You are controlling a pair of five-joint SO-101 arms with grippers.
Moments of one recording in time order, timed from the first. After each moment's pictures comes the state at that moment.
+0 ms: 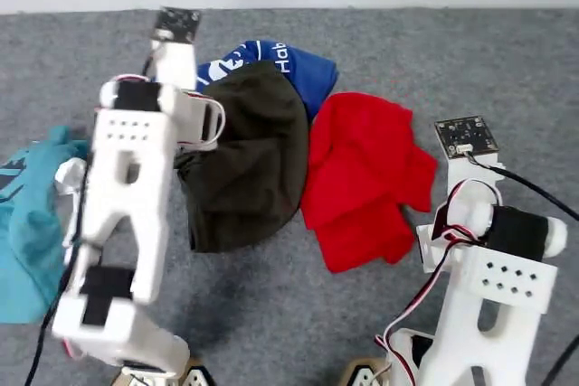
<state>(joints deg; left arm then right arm) 1.5 8.6 -4.4 81.5 5.8 12.4 -44.1 28.6 100.7 21.8</state>
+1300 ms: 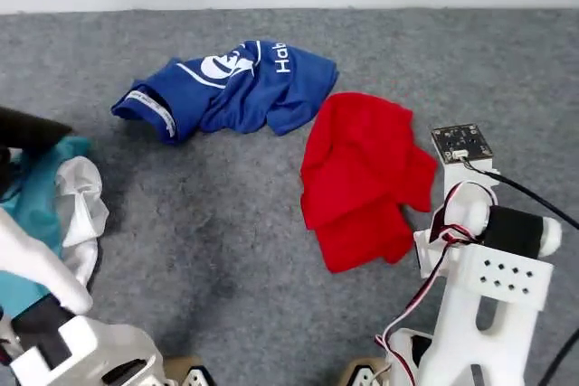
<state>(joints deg) -43.2 -0.6 -40.4 99.5 6.1 12.4 -44.1 31.6 100.7 21.8</state>
